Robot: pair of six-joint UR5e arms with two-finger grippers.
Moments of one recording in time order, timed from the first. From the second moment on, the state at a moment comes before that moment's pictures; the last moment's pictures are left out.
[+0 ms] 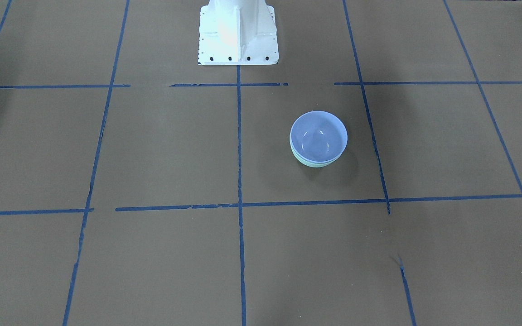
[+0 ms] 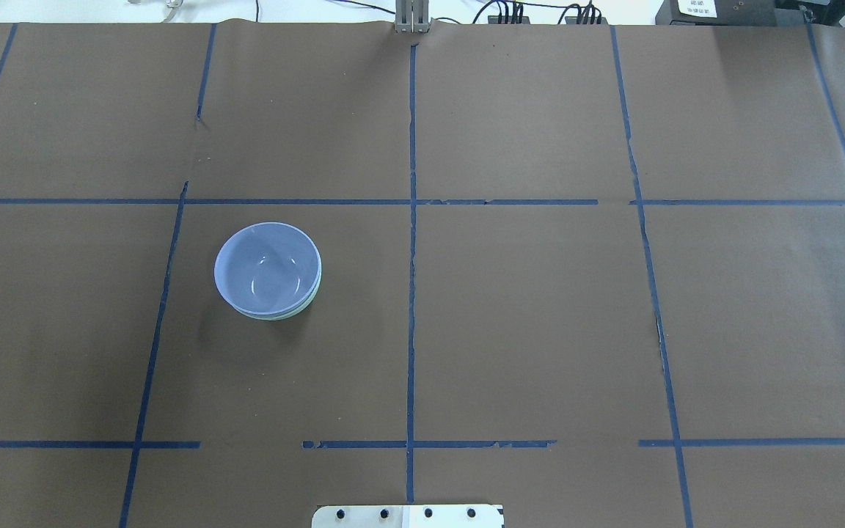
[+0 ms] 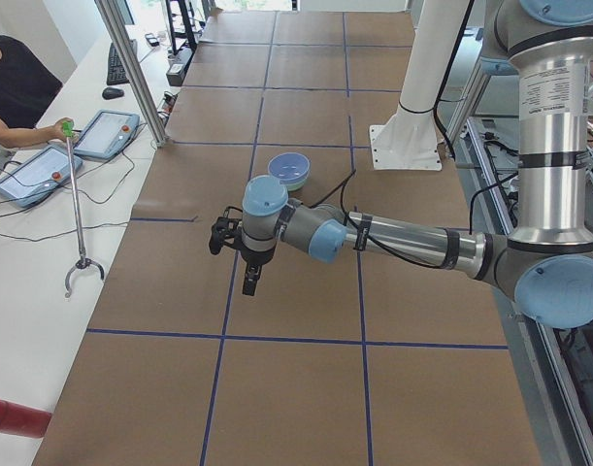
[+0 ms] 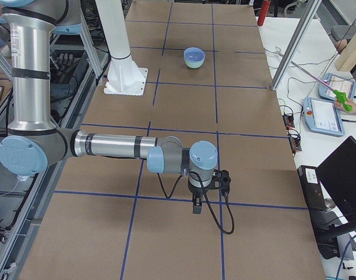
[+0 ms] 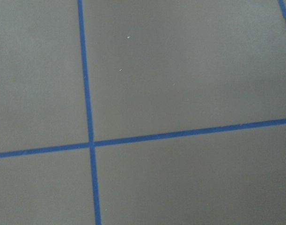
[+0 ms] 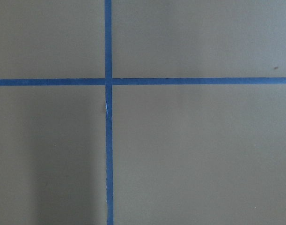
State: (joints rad) left arm -1.45 -1.46 -1.78 -1.83 -2.33 -0.24; right arm 1.58 -1.63 1.62 -1.55 2.28 0.03
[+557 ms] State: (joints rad) left arm -1.55 -1.42 -1.73 -1.71 -2.39 -0.11; right arm 1.58 -1.63 1.62 -1.55 2.27 0.03
